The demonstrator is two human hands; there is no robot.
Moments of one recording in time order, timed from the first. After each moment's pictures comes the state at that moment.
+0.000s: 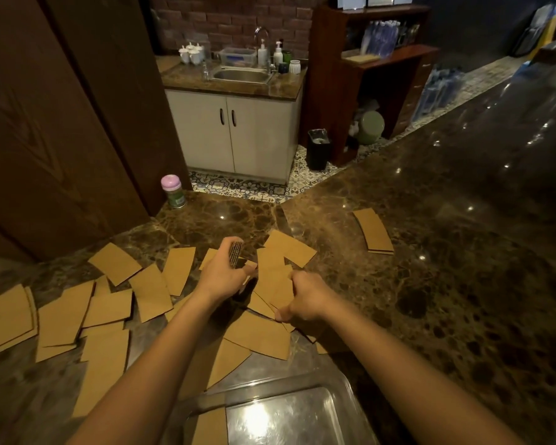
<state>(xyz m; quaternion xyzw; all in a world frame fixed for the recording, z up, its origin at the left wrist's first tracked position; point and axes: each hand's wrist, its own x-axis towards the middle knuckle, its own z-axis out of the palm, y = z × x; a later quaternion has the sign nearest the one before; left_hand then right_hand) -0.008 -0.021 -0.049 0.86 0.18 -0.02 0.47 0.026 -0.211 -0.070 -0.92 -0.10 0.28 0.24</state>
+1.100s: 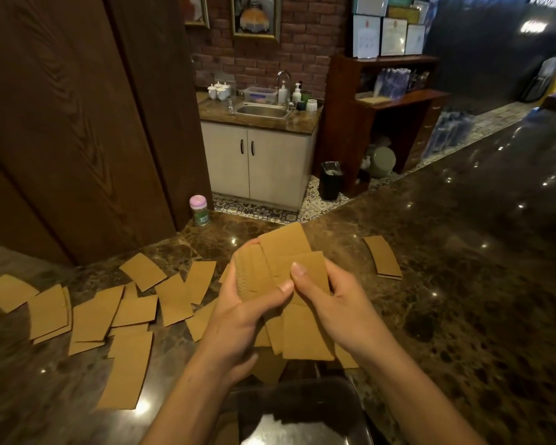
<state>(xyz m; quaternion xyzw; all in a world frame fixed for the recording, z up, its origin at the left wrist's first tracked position) -0.136 -0.076 0.062 0.52 0.05 0.06 0.85 -0.086 -0.225 0.077 -0.74 -0.17 0.11 0.64</state>
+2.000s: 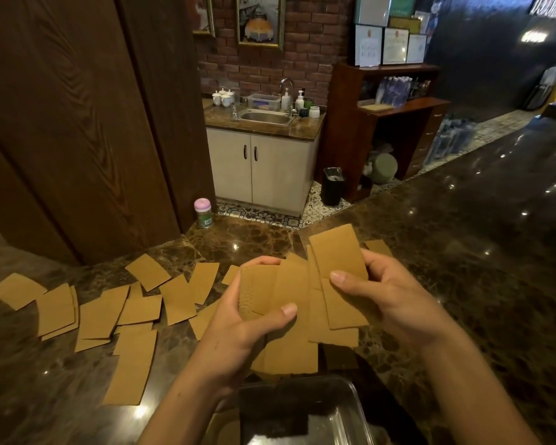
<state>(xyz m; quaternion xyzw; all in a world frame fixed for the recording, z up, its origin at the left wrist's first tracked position) -0.158 -0.068 0.065 0.59 0.02 0.02 0.81 -0.066 -0.279 0.098 -0.68 -0.18 0.23 0.68</state>
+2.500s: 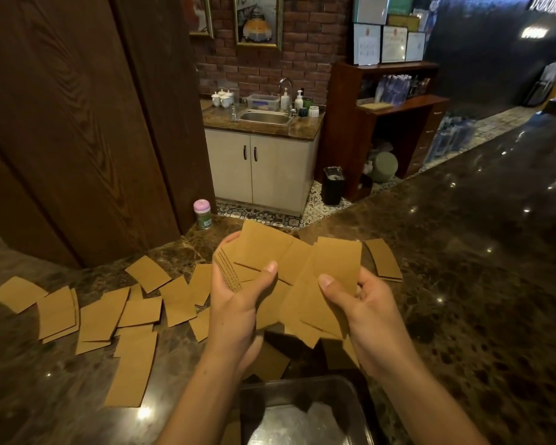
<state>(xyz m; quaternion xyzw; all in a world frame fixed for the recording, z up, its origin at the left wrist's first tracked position) -0.129 -0.084 0.066 0.46 0.10 0.19 0.86 -0.097 -0.246 0.071 -0.65 -0.04 0.10 0.75</state>
